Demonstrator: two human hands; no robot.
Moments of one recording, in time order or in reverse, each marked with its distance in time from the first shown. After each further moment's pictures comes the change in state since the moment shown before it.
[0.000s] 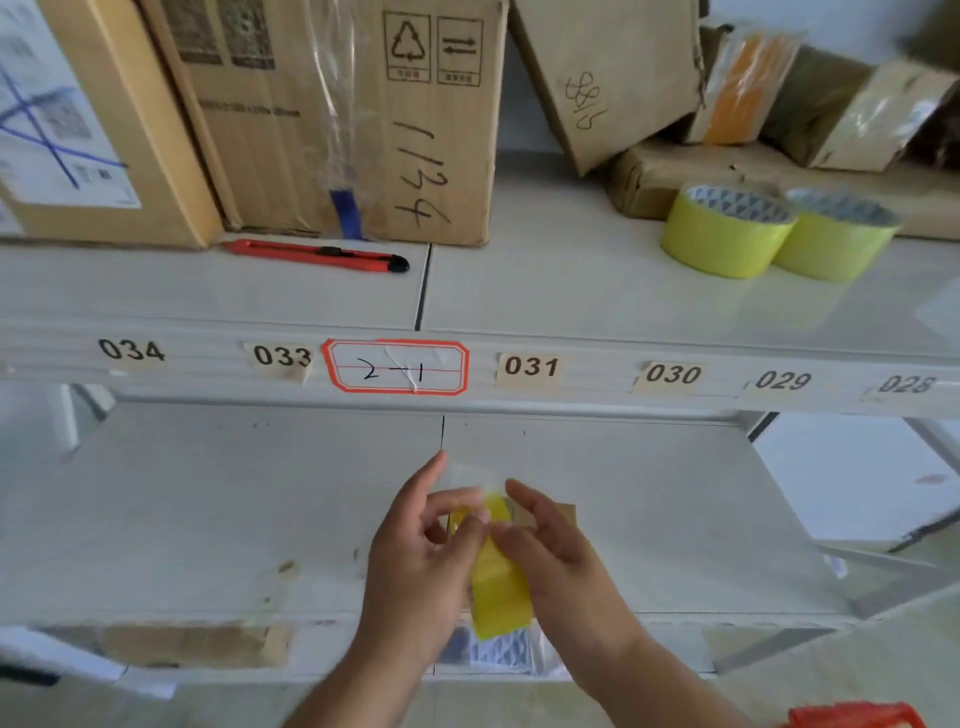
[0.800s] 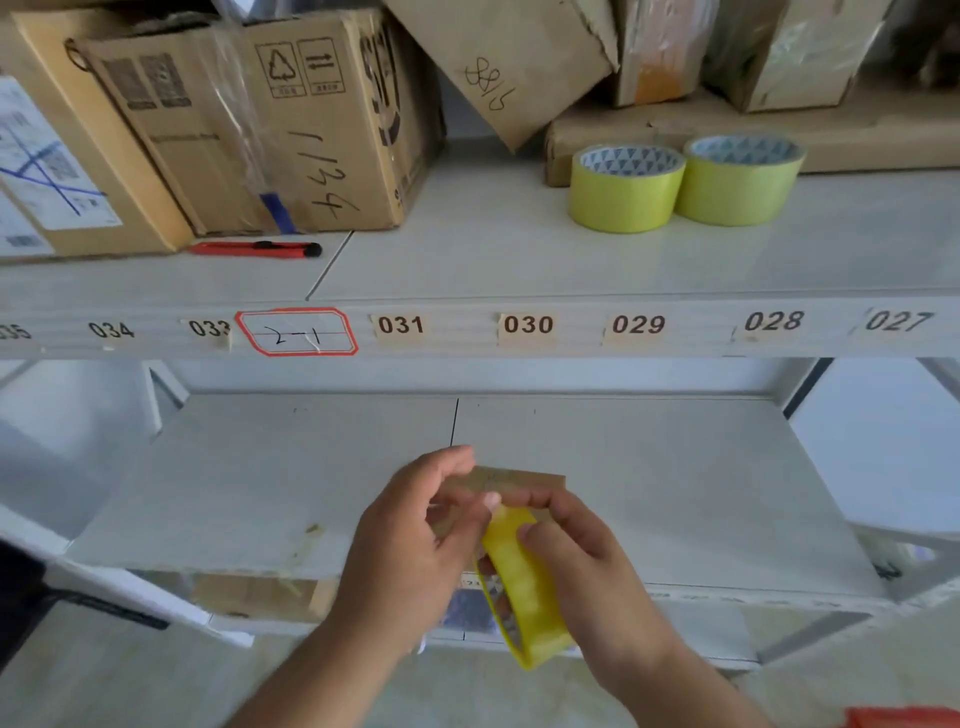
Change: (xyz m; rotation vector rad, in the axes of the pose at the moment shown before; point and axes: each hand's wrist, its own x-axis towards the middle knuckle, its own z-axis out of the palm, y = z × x) left_hand -0.055 0.034 0.047 0.423 0.020 0.300; right_hand -0.055 -0.013 -0.086 0.149 -0.192 -0.036
